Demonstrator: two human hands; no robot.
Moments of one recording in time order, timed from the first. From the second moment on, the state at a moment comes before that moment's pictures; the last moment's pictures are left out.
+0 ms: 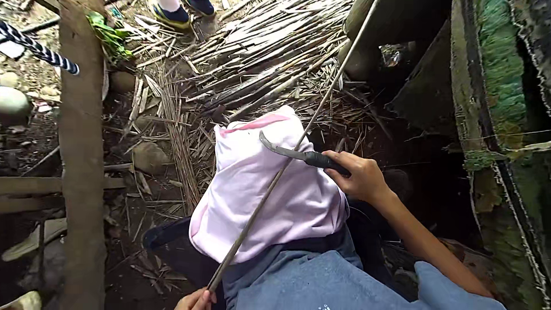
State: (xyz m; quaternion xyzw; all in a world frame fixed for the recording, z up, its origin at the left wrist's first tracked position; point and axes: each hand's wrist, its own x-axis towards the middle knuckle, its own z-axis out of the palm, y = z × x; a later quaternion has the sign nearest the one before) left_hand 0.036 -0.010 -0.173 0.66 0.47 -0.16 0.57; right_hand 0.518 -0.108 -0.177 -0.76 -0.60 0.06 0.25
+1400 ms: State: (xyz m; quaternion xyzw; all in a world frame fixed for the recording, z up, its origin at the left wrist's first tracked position) left_hand 0.315 0.055 -0.167 0.94 0.24 0.11 0.20; right_hand 0.463 -0.111 -0.189 -0.82 -0.44 0.10 0.34
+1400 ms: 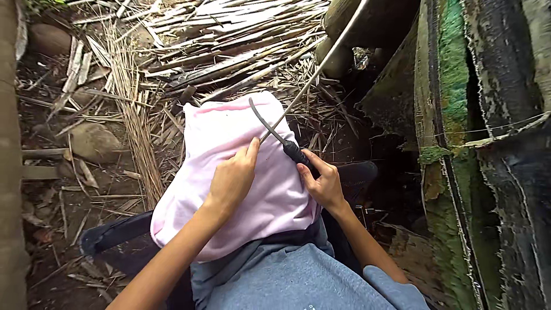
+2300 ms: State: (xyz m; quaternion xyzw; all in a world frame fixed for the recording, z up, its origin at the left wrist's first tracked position) left_hand 0.320 0.068 -0.155 0.91 0.29 0.11 0.26; right_hand 0.467 -0.097 -0.181 -0.81 -0.44 0.12 0.36
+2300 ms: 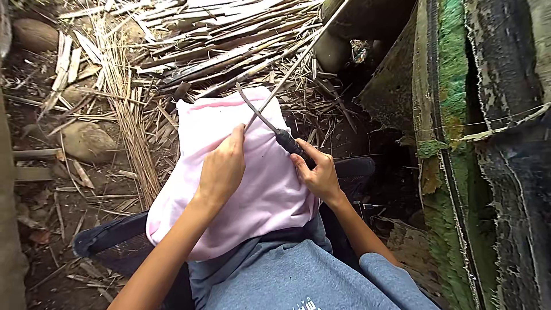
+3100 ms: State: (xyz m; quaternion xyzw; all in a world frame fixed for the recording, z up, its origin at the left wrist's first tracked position) left_hand 0.304 0.077 -0.164 0.95 0.25 0.16 0.11; right_hand 0.475 -0.098 -0.177 -0.82 -0.49 0.04 0.28
